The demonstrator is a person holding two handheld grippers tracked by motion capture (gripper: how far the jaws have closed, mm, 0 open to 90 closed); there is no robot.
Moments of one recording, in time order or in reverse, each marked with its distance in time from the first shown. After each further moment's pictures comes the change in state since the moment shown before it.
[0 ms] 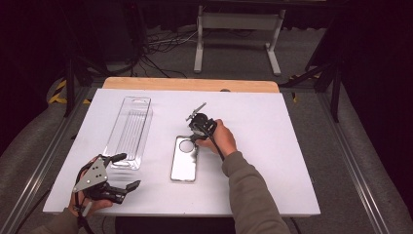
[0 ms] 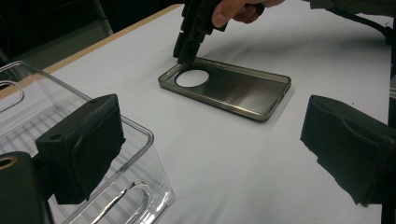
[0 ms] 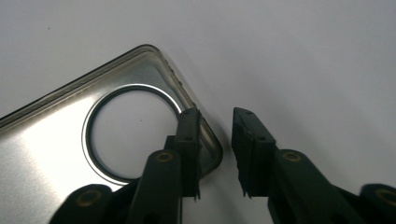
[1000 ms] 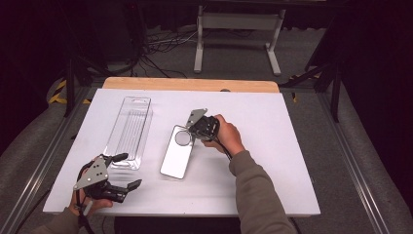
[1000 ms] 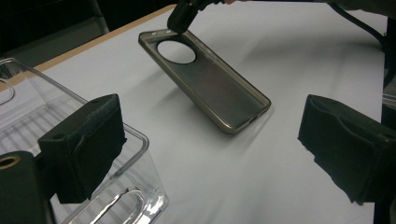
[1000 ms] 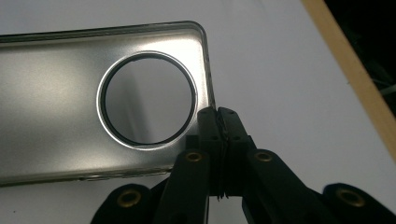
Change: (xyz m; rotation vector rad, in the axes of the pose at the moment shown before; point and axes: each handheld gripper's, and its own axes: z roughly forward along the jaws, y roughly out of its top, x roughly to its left) left arm 0.001 0.004 0.002 -0.009 -0.007 -0.037; right arm 0.020 -0.002 -0.046 -0.198 -0.129 -0.363
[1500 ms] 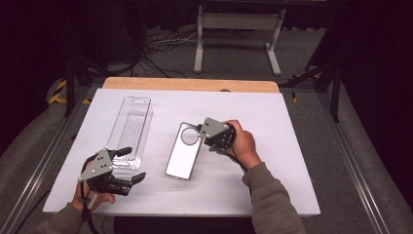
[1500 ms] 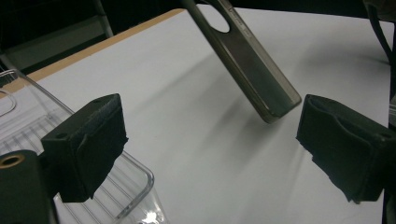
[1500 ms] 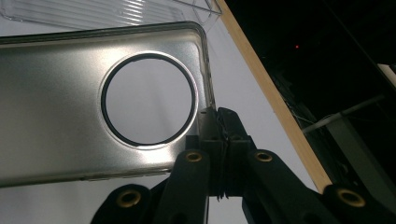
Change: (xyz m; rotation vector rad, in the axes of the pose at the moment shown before) left arm 0.004 0.021 0.012 0.007 -0.001 -0.030; right arm 0.027 -0.016 -0.068 -0.175 -0.201 -0.069
